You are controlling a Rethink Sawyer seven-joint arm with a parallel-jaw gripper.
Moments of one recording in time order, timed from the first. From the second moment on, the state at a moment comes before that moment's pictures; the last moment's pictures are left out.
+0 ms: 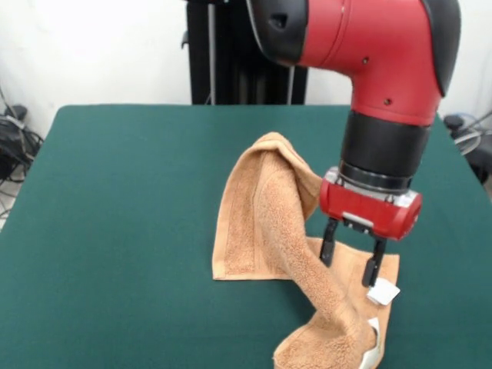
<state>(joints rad) -0.03 -0.39 -0.04 1.28 -0.25 0.34 2.56</state>
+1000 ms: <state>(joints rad) -0.17 -0.31 0.19 1.36 -0.12 0.34 2.56</state>
